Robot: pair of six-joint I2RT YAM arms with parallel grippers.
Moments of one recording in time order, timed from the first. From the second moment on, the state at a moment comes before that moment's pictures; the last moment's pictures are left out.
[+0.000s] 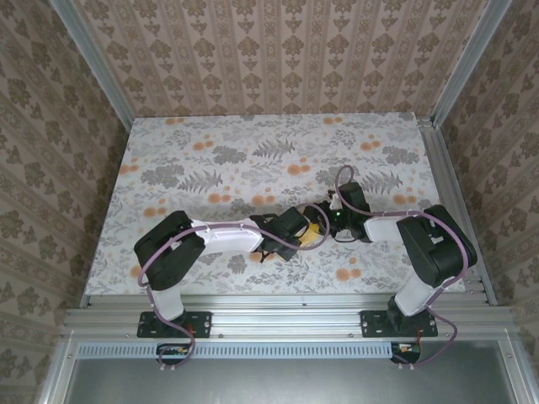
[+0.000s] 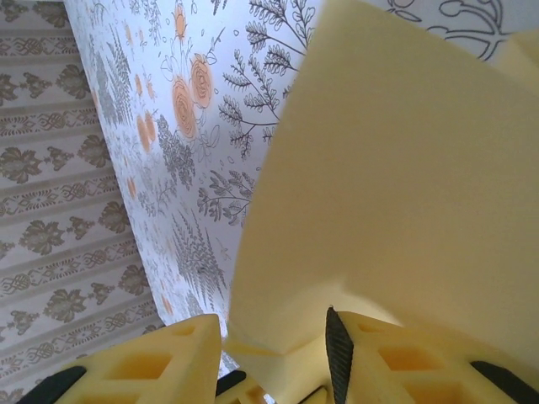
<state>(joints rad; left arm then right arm) -1.07 1.80 1.03 -0.36 -0.14 -0.22 0.35 1.66 0.61 0.33 -0.62 1.08</state>
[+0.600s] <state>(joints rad) -1.15 1.86 1.07 -0.35 -0.32 -0.02 0.31 1.66 0.58 0.33 -0.68 1.11</state>
